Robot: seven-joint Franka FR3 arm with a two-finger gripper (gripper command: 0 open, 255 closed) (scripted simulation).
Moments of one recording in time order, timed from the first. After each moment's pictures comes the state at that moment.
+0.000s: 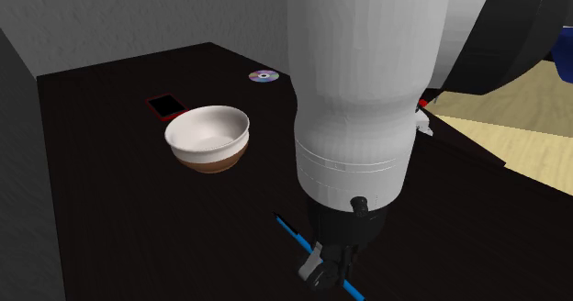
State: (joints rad) arm 0.11 0.54 0.77 -1.72 -0.31 2.11 2.08
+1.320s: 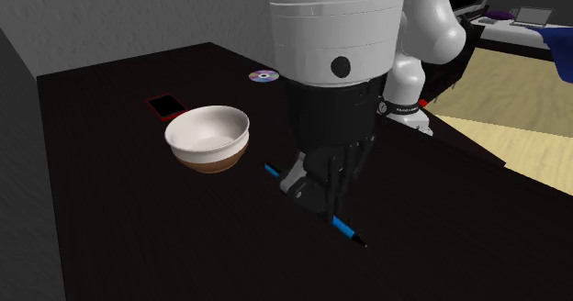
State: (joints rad) arm -0.01 0.38 0.84 -1.71 -0.19 1.97 1.97
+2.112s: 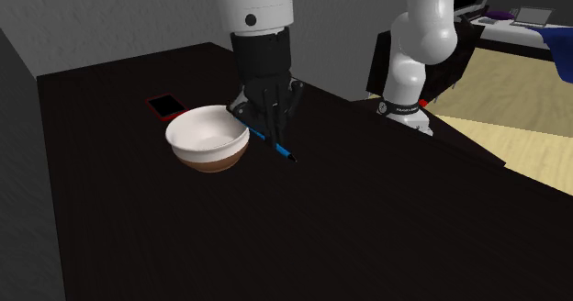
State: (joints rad) arm -0.31 0.12 0.82 -1.96 0.01 2.02 1.61
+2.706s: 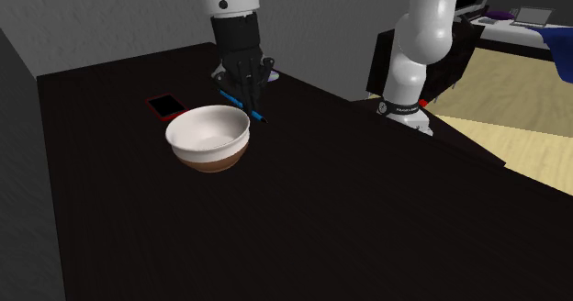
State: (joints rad) arm -0.45 0.02 0.72 -2.04 0.08 2.01 1.35
